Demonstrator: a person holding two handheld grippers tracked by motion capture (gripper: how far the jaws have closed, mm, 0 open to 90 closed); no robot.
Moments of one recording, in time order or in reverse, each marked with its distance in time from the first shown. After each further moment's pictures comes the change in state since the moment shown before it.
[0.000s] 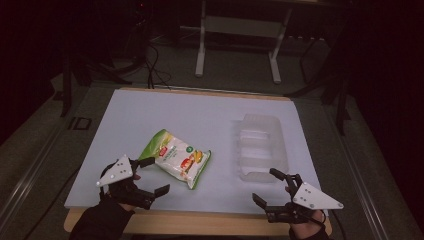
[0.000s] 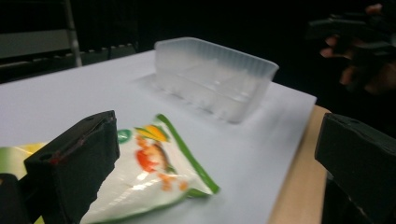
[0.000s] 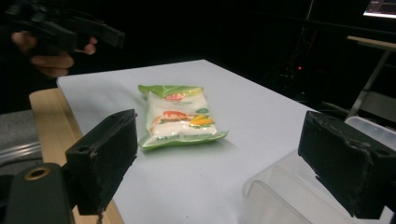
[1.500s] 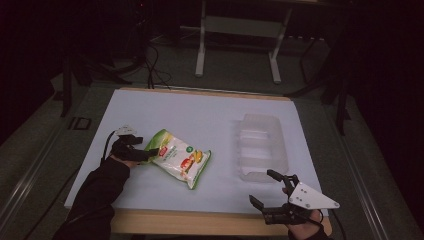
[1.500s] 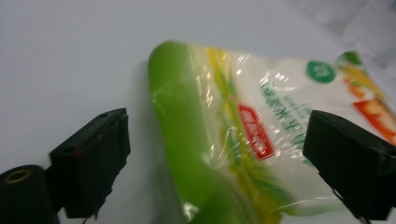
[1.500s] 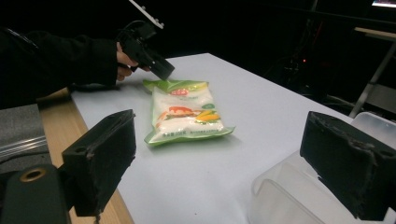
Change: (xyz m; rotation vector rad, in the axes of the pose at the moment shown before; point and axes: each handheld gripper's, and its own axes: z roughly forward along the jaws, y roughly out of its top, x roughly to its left) left arm 0.139 -0.039 0.054 0.352 0.191 -0.245; right arm 0.006 0.004 0.005 0.034 0.012 0.003
